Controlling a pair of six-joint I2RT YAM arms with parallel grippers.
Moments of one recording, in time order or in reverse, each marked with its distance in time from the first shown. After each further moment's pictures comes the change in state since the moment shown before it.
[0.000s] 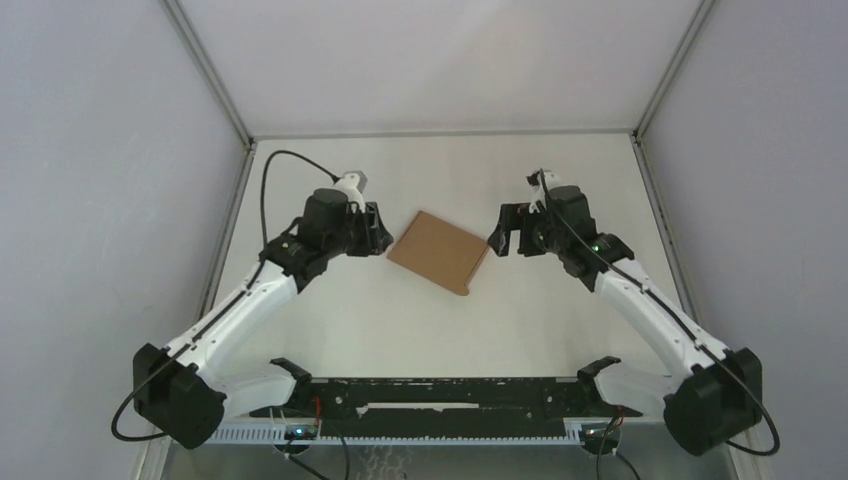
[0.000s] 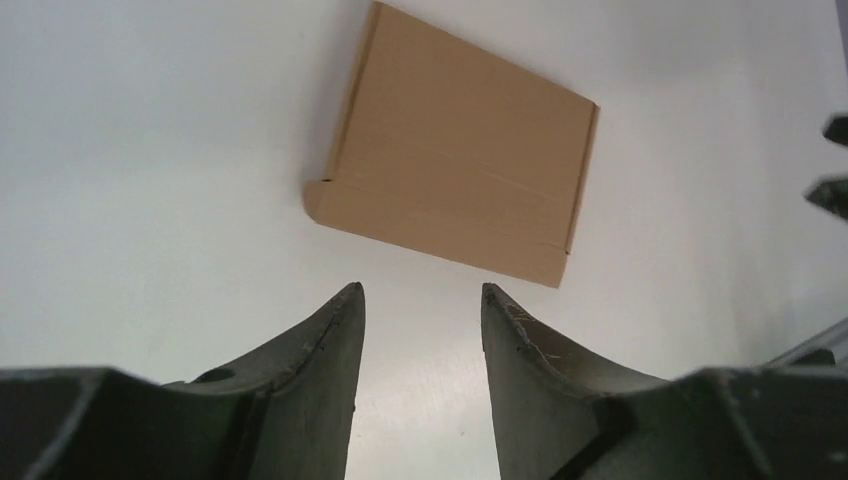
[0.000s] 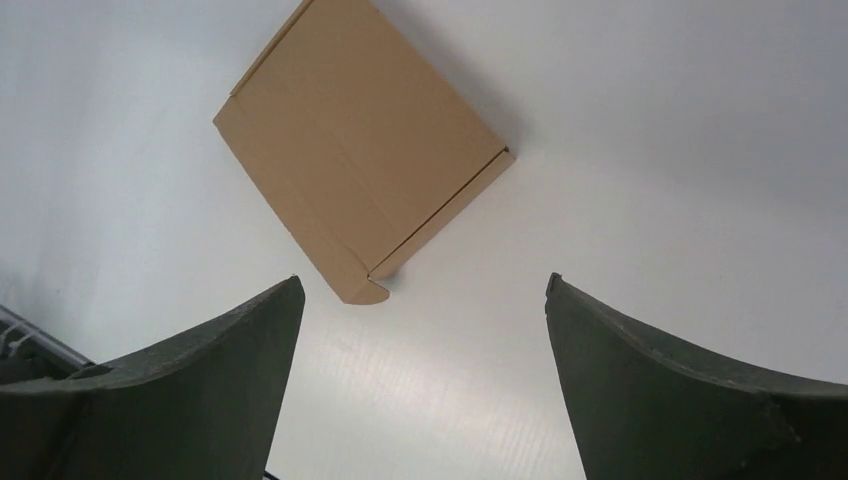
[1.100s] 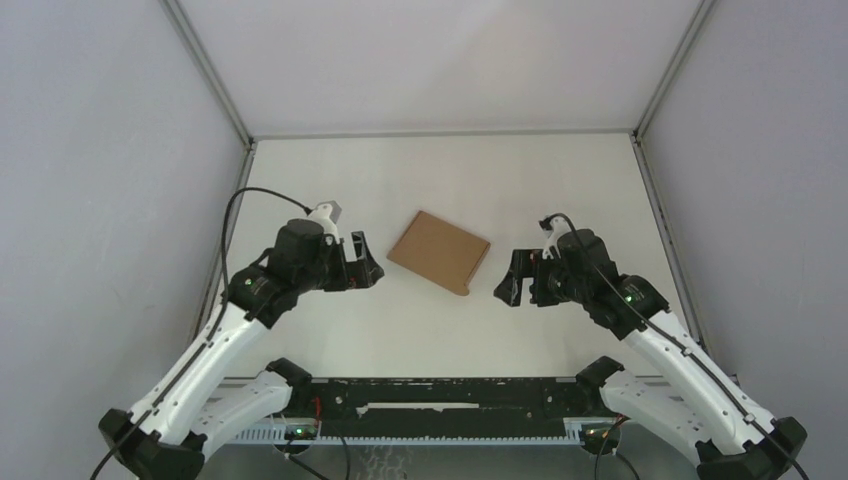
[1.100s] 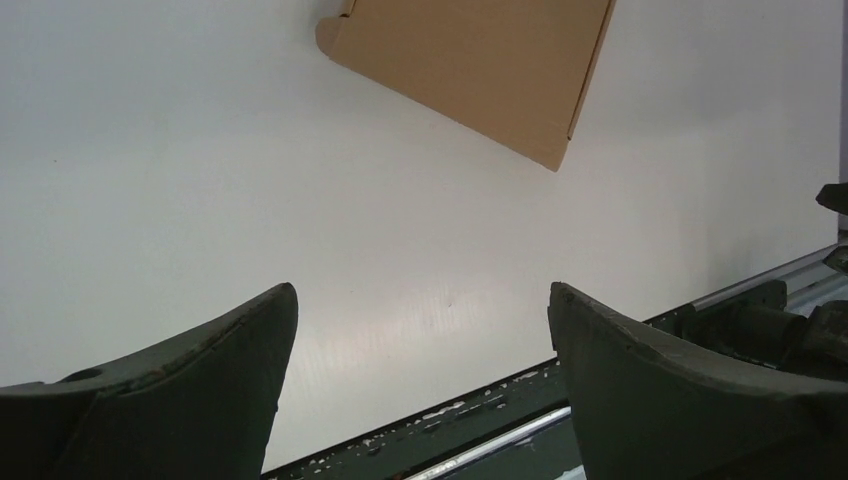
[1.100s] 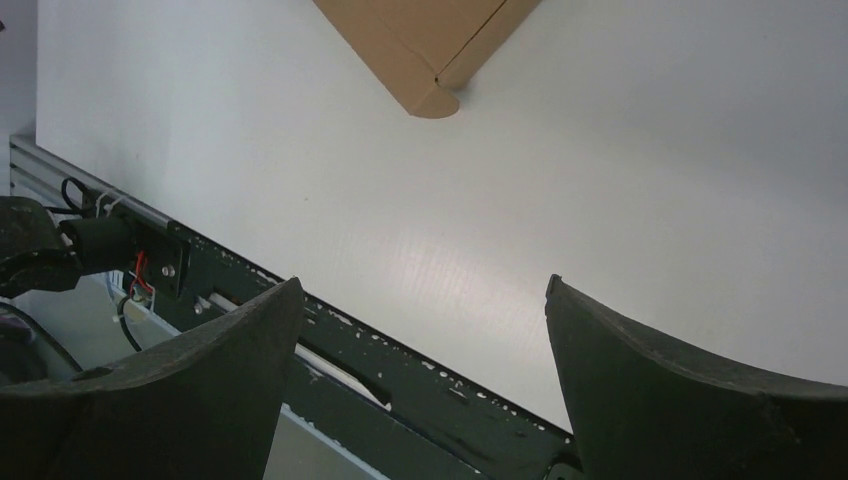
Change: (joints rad) left arm 0.003 -0.315 -0.032 -0.355 -0.005 -0.102; right arm 0.148 -0.355 -0.099 -0.352 -0.006 0.178
